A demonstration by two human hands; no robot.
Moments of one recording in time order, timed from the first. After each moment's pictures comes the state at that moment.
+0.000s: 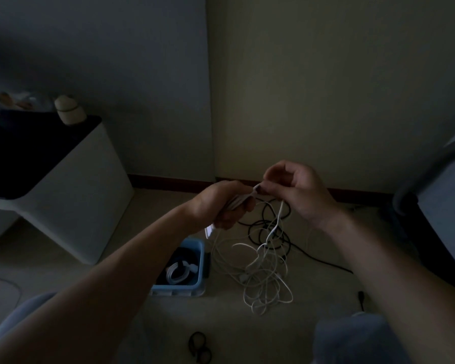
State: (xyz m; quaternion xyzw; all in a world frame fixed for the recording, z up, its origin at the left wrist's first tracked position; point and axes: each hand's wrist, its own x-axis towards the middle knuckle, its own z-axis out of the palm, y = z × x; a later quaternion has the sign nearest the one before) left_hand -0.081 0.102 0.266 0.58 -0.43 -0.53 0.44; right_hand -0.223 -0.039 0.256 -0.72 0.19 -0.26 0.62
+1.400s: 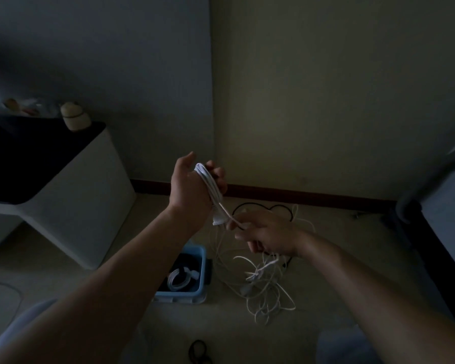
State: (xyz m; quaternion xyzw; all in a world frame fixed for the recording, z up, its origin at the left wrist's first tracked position) left_hand -0.061 0.101 0.270 0.37 -0.07 -0.47 0.80; right_hand -0.210 -0.007 0.225 -0.83 0.17 0.05 0.53
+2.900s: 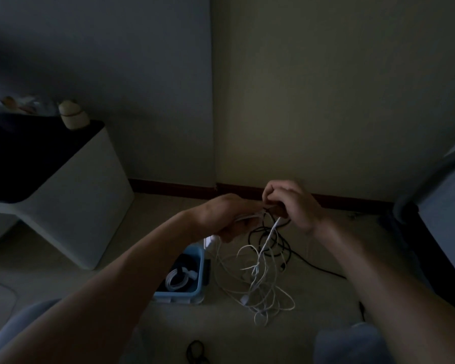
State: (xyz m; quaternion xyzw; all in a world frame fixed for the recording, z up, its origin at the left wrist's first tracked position) left_hand -0.083 0.100 0.268 0.61 -0.43 -0.55 0.37; right_hand -0.214 -0.038 0.255 -0.80 0.22 -0.17 0.53
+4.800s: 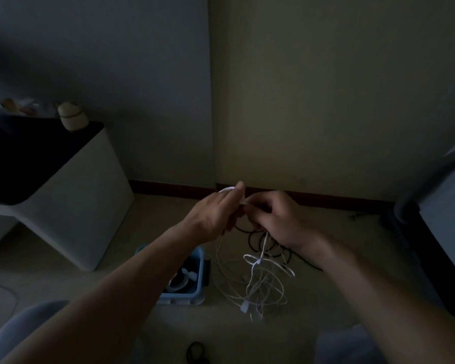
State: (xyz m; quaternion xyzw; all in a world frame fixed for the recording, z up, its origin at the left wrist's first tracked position) left_hand -0.075 0.096 0.235 0.70 -0.39 -0.33 0.50; right_hand -0.215 -0.005 0.253 -0.82 0.14 -0.17 0.53
